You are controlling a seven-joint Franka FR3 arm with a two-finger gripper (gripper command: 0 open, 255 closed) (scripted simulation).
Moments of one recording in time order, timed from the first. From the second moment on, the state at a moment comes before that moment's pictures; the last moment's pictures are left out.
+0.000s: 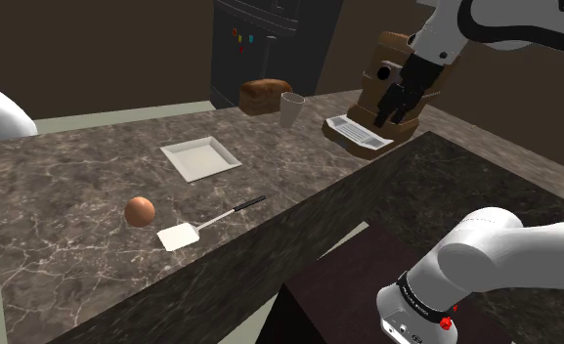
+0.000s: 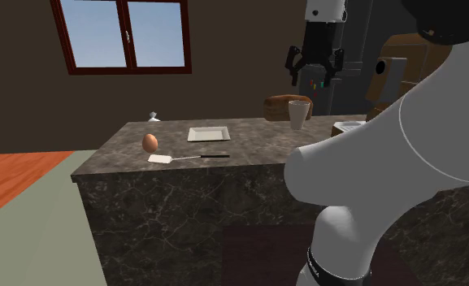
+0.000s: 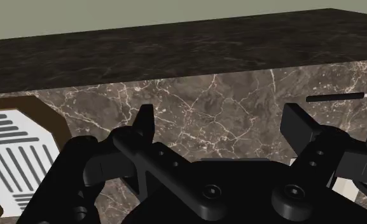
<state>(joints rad) -0.02 -0.82 -0.03 -2.36 0.03 1.61 -0.06</state>
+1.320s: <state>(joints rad) 0.24 -0.28 0.08 -2.19 0.02 1.93 -0.49</state>
